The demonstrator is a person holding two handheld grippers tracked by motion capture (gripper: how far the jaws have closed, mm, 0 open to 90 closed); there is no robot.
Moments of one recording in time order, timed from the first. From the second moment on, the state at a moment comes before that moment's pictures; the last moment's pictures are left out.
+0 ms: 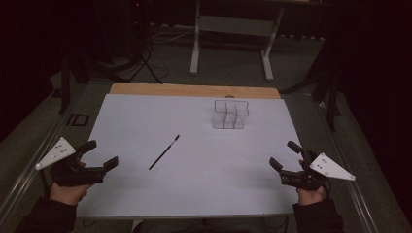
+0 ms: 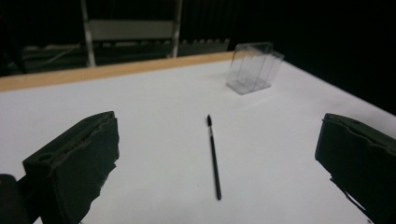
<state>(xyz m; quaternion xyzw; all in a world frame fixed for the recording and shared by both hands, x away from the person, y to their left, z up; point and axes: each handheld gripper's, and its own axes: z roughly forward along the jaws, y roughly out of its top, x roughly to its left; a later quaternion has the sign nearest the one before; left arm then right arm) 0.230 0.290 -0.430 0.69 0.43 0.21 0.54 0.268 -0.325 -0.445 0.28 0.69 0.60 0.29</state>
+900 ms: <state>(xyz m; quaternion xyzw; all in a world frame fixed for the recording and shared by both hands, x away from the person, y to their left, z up) 0.287 0.238 -0.416 0.80 0.44 0.13 0.39 0.269 -0.321 -0.446 0.27 0.70 0.60 0.29</state>
